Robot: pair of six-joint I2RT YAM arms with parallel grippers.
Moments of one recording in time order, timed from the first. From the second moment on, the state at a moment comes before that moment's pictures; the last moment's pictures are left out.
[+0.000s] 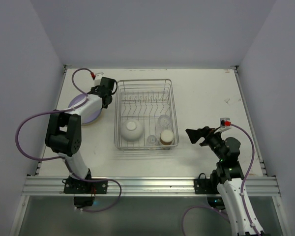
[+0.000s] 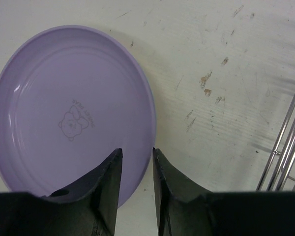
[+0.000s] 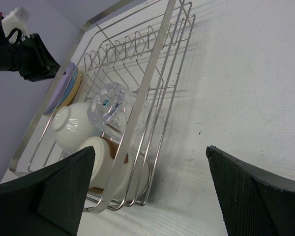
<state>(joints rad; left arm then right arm) -0.26 1.78 1.22 -0.36 -0.62 -0.41 0.06 0.28 0.13 0.03 -0.41 0.59</state>
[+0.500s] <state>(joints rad) -0.26 1.74 1.21 -0.38 -0.56 -0.41 0.06 0.28 0.13 0.03 -0.41 0.59</state>
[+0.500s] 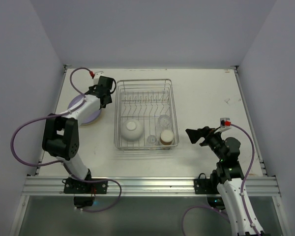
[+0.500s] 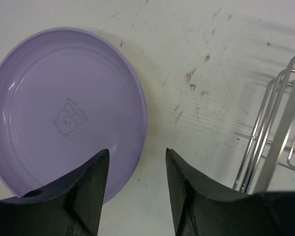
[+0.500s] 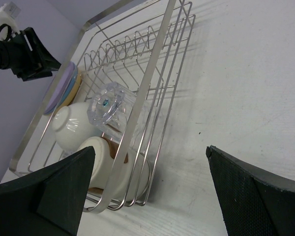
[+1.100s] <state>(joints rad) -0.26 1.22 0.86 -0.24 -0.31 -0.43 0.06 0.30 0.13 0.03 -0.41 0.59</state>
